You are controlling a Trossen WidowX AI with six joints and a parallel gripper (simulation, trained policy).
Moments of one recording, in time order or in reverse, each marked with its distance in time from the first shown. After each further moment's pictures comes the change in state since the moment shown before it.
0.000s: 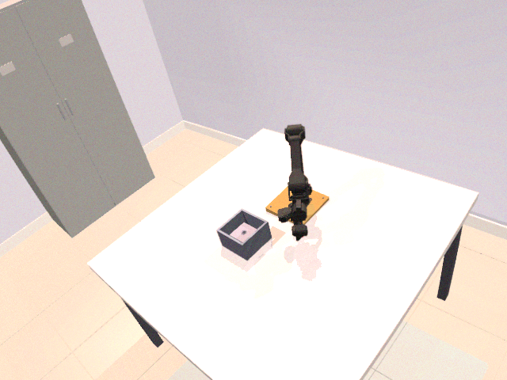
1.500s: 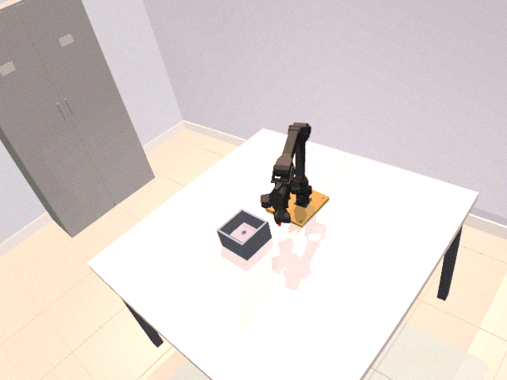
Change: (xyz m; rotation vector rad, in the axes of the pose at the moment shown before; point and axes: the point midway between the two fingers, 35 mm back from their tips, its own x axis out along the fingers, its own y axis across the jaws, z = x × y) arm -0.066 0.000 0.082 -0.033 -0.134 0.045
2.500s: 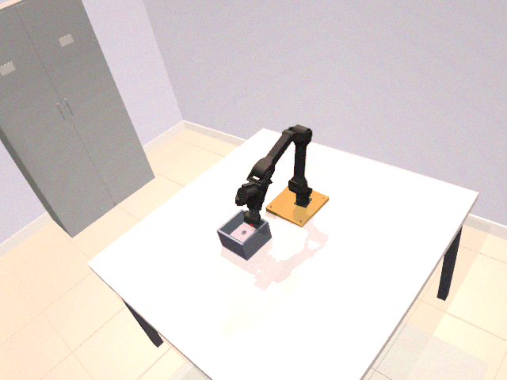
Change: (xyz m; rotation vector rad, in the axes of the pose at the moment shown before) arm 0.024 -0.022 0.108 0.160 -0.133 -0.045
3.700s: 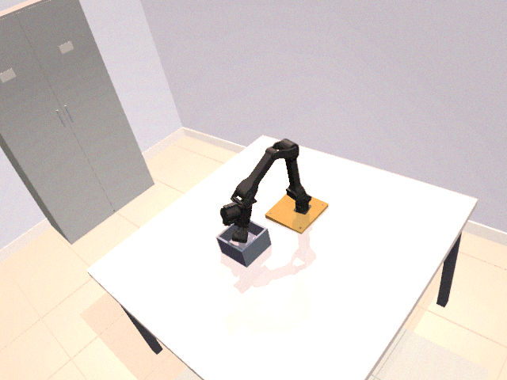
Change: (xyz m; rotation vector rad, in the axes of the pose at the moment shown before) arm 0.070 -0.008 0.027 -0.024 0.109 -0.093
